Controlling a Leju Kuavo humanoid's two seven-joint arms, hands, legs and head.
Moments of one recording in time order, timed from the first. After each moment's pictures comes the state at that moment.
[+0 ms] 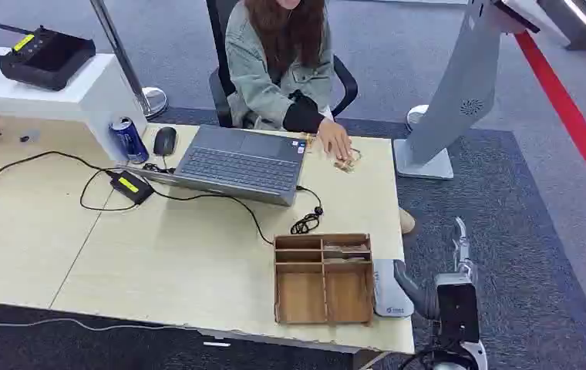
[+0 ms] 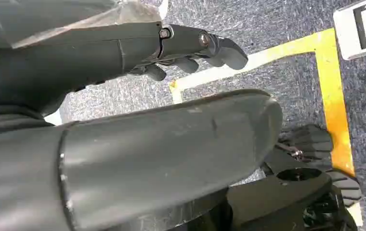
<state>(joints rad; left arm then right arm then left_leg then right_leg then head) -0.14 -0.30 1.14 -0.14 -1.28 -0.10 -0.05 0.13 0.04 0.05 -1.44 0.34 -0.32 -0.34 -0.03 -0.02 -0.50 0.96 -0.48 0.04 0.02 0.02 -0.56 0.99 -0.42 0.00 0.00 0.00</state>
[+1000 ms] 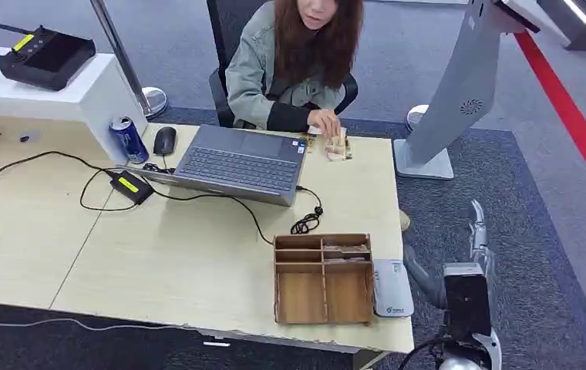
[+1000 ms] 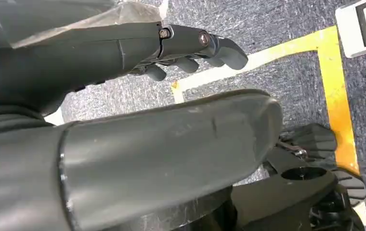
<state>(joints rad) -0.14 -0.30 1.14 -0.14 -1.30 -0.11 -0.05 0.11 0.02 0.06 -1.57 0.45 -0.32 -0.25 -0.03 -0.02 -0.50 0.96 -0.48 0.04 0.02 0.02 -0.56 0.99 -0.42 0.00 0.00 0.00</state>
